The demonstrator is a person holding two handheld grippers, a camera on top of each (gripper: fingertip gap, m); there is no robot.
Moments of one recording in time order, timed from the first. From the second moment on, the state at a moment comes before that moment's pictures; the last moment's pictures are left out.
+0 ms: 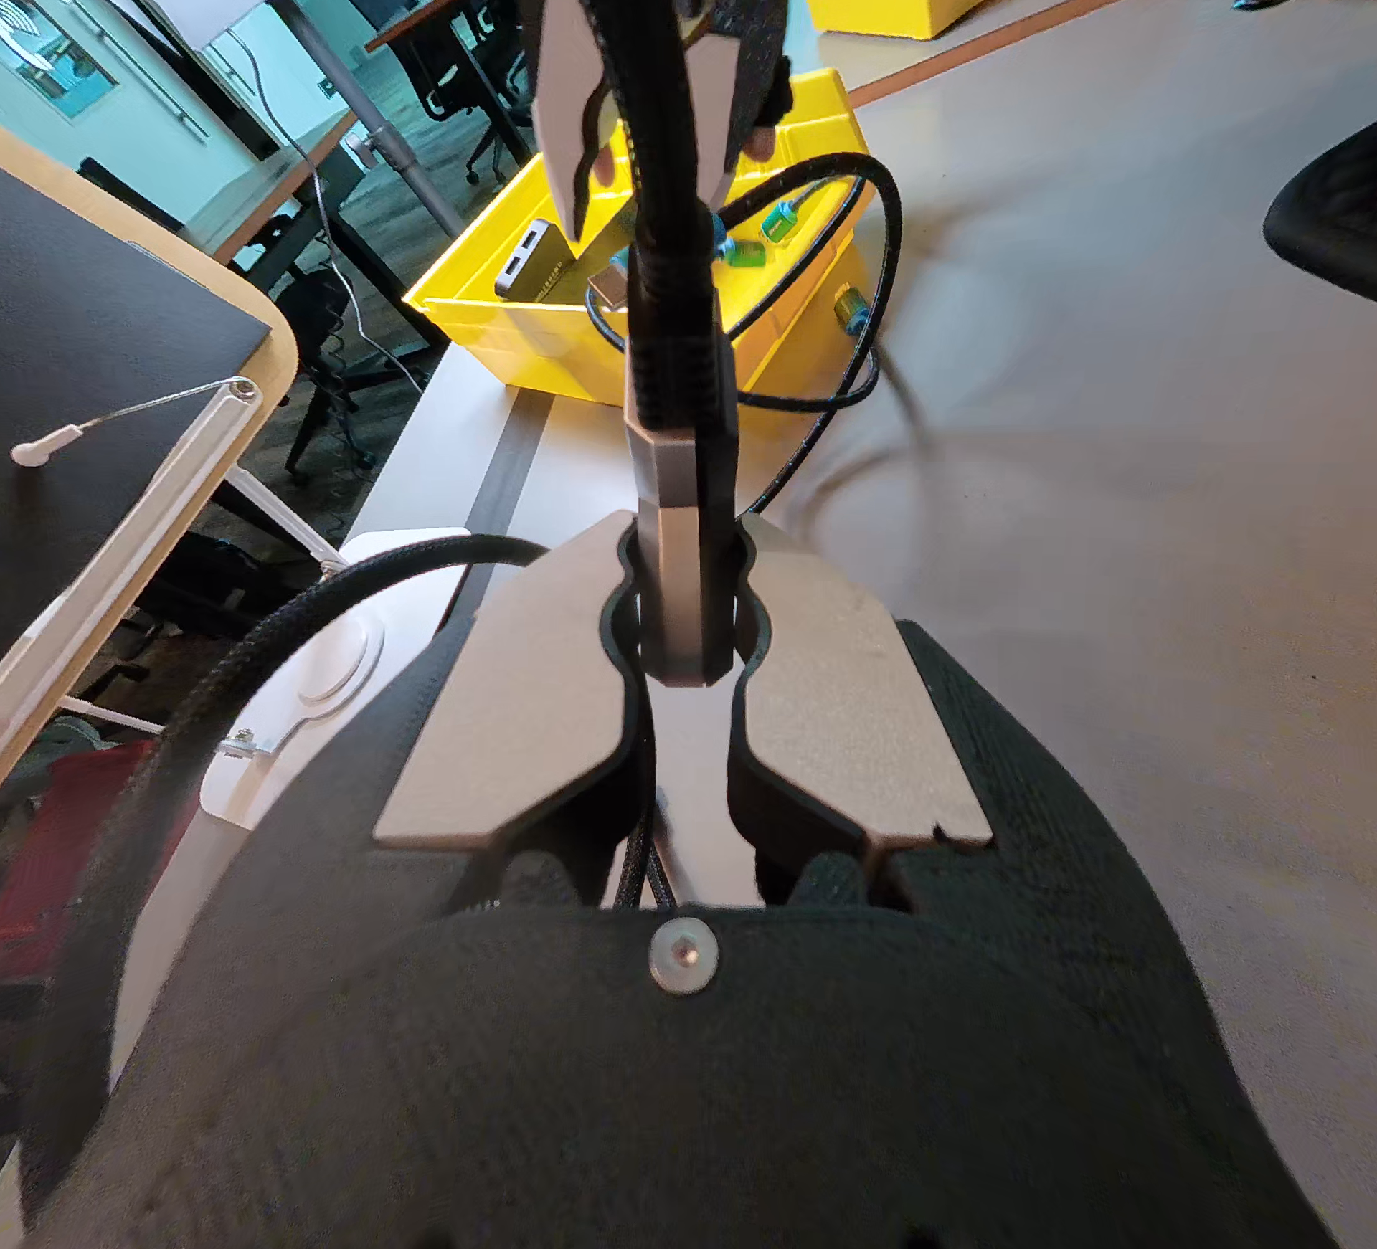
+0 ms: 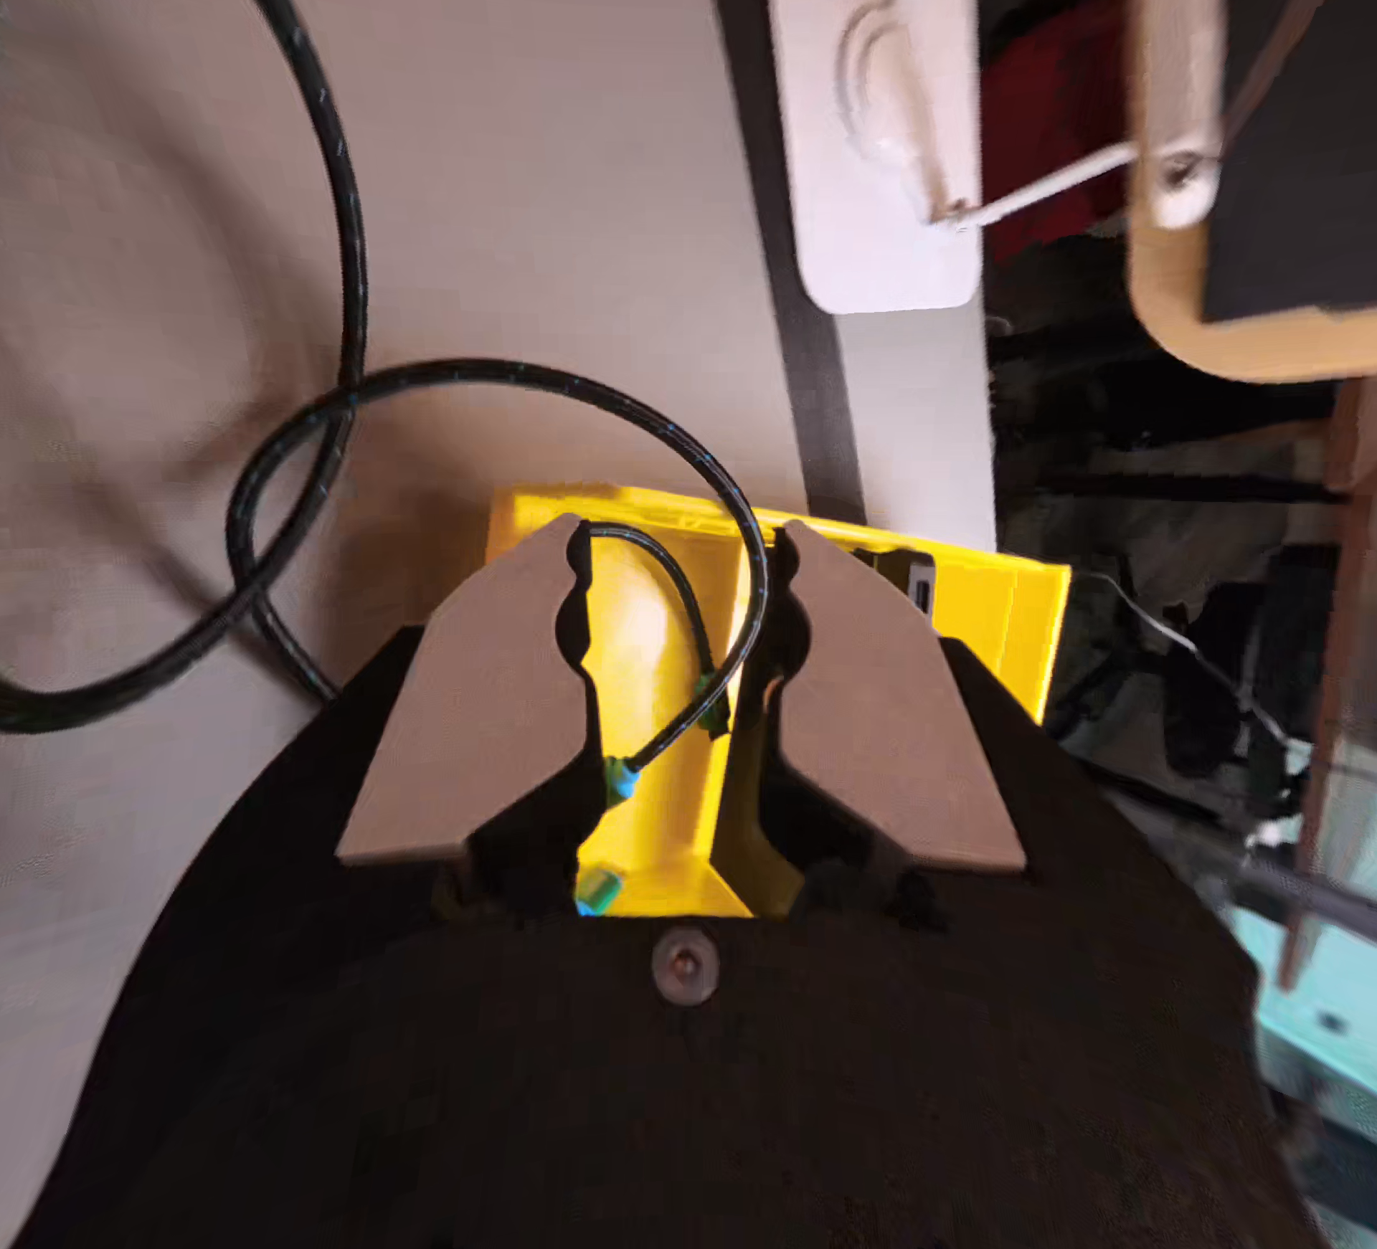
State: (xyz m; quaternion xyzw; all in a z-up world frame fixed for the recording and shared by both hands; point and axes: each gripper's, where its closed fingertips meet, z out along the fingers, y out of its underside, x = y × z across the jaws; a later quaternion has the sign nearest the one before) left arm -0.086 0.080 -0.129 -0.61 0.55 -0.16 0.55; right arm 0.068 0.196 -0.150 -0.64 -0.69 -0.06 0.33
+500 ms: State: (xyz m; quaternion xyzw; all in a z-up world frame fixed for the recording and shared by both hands) left arm -0.096 0.075 -0.131 -0.62 0.56 -0.18 0.53; right arm 0.022 0.191 -0.175 -0.59 -0.81 0.05 0.05
